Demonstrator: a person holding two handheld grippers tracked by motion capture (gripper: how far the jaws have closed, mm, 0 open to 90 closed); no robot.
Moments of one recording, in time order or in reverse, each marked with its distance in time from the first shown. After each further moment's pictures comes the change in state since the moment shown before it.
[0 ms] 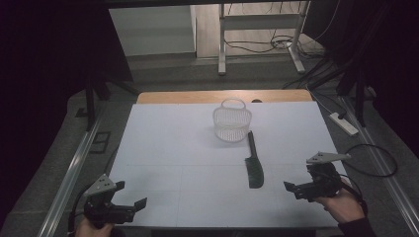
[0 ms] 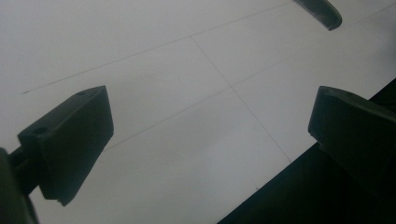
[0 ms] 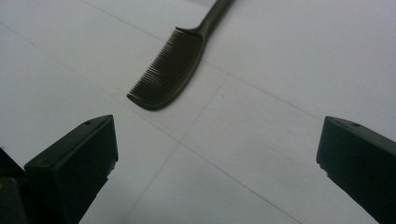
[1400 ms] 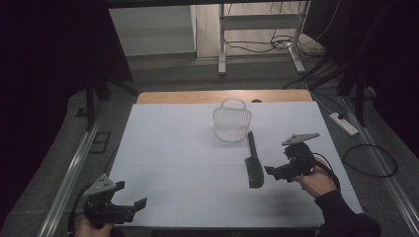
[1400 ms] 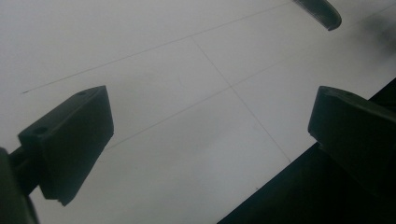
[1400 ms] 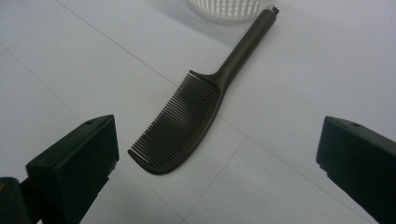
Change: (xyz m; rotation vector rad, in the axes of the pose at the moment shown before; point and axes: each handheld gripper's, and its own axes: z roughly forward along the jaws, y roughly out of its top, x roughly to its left) left arm 0.000 0.000 0.000 0.000 -0.001 -0.001; right arm 0.004 0.051 0.050 0.031 0.049 -0.073
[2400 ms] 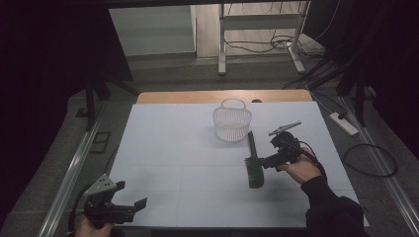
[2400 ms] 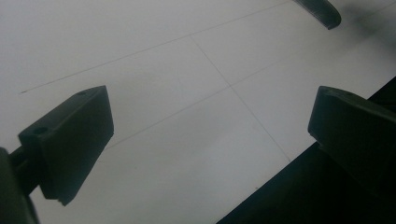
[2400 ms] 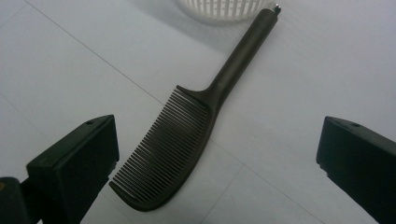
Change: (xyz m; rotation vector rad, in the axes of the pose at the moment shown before) left arm 0.000 0.000 0.000 0.004 -0.003 0.001; right arm -0.006 0.030 0.035 0.097 -0.021 0.017
